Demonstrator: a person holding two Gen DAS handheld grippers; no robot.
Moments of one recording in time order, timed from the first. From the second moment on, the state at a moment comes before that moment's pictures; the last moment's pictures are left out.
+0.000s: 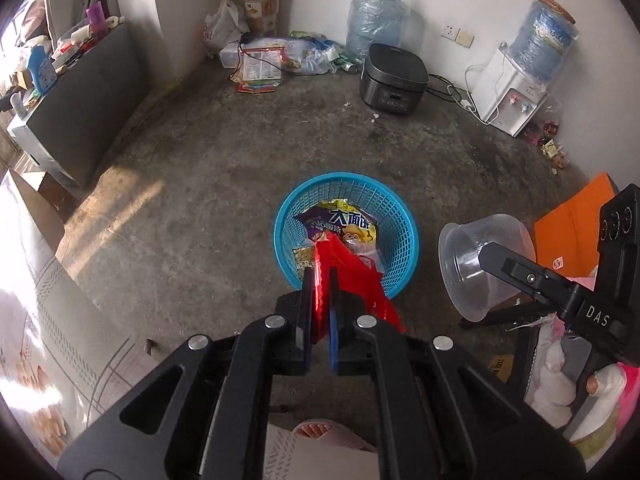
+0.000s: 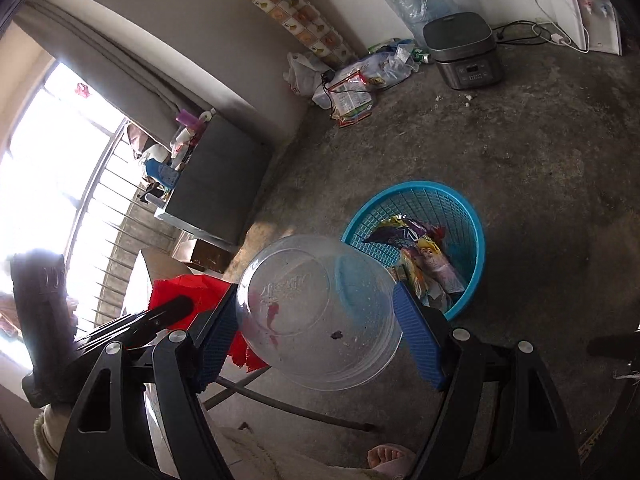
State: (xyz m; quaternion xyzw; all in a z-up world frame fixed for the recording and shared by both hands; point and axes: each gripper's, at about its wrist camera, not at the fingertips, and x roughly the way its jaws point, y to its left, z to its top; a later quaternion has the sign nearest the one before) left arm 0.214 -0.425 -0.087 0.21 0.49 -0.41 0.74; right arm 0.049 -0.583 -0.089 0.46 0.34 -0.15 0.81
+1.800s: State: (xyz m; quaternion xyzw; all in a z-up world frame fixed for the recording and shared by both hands) left arm 0.116 0.149 0.017 -0.06 0.40 -0.02 0.91; right arm 0.117 -0.211 0.022 0.39 0.48 0.31 0.72
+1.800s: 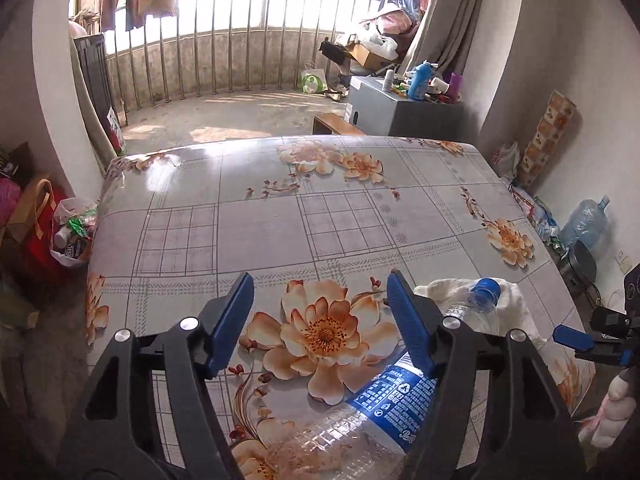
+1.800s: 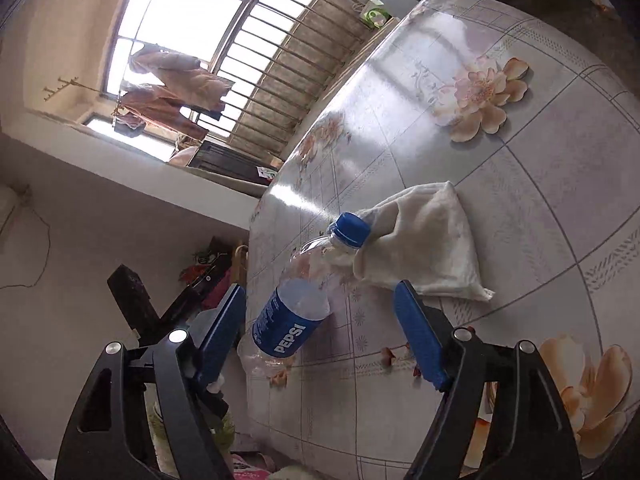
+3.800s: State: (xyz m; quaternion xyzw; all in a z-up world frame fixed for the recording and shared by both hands) left arm 0.096 0.055 0.007 -0.13 0.44 -0.21 0.86; right arm 0.141 -0.286 0.005 0.26 0.51 0.20 0.80
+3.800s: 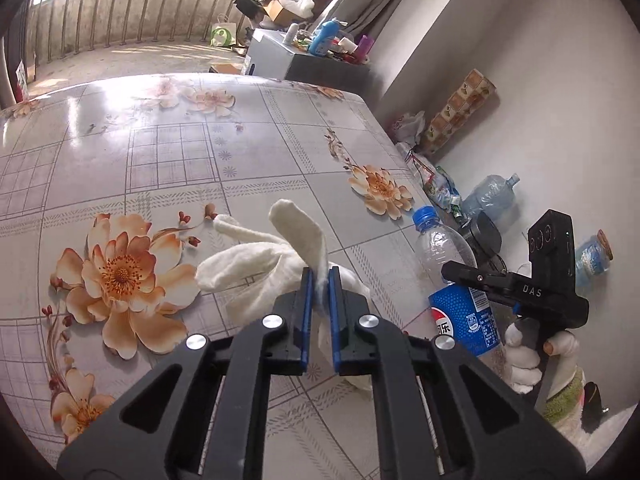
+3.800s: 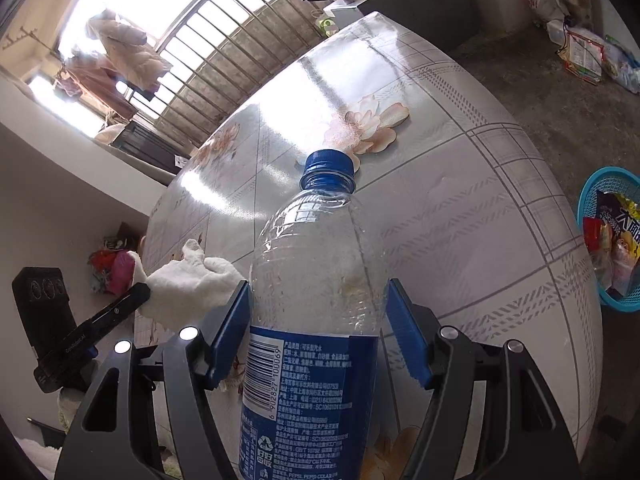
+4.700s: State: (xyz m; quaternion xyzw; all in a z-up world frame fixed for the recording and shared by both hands) left arm 0.080 0.058 -0.032 -0.07 0.48 -0.20 0.85; right arm 0.110 -0.270 0.009 0.23 0.53 0.19 0.79
